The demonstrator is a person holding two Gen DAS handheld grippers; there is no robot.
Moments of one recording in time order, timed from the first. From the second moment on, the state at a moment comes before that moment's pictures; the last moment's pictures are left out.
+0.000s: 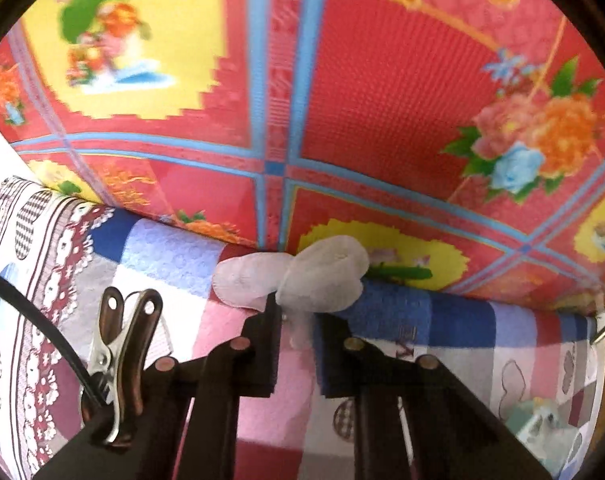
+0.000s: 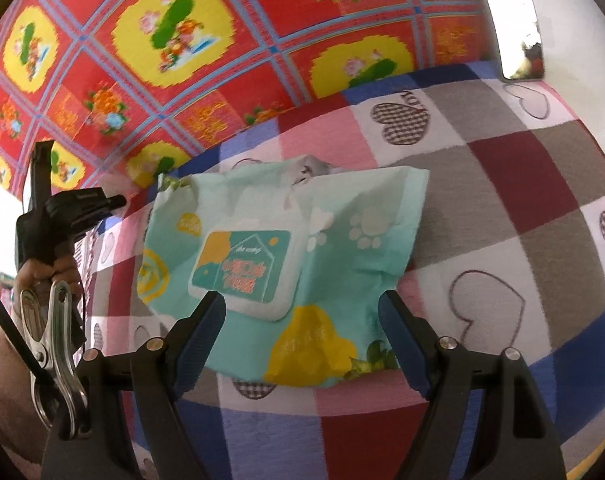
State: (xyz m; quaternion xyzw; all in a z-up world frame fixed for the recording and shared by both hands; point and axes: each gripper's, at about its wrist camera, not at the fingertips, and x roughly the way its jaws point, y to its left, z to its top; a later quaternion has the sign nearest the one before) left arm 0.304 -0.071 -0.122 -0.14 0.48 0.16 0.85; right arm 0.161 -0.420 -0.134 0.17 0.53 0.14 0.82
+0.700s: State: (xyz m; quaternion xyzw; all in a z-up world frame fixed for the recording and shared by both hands) left arm 0.231 -0.053 -0.066 -0.14 0.46 0.12 0.87; right arm 0.121 -0.348 -0.119 0.07 0.55 0.28 0.79
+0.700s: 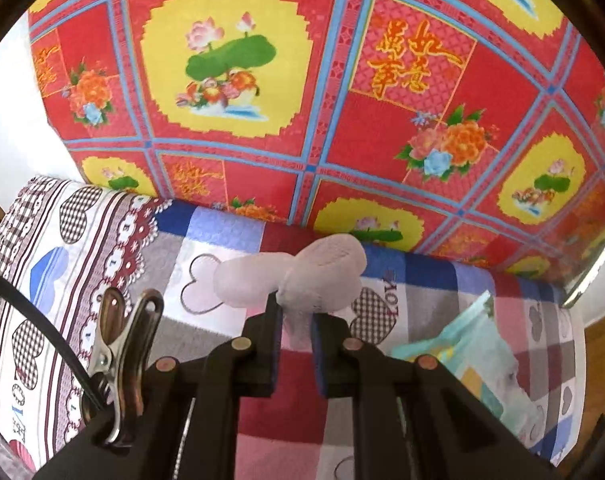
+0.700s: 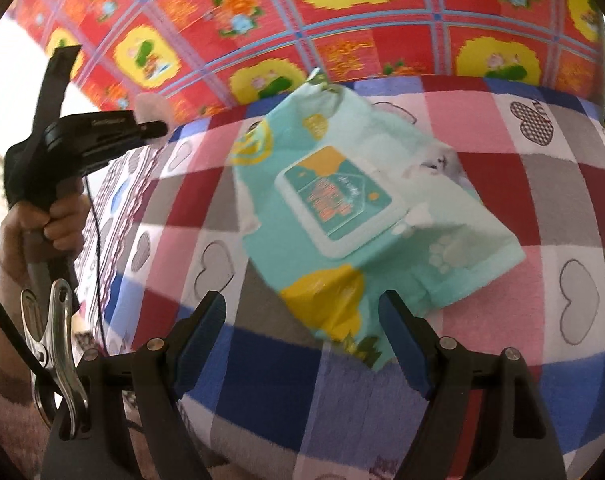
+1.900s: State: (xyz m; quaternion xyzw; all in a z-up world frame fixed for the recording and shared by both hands) left arm 0.171 -0.099 -0.065 -0.11 0.50 0.07 0.86; right arm 0.212 -0.390 -0.130 0.05 0.56 0.31 0.77
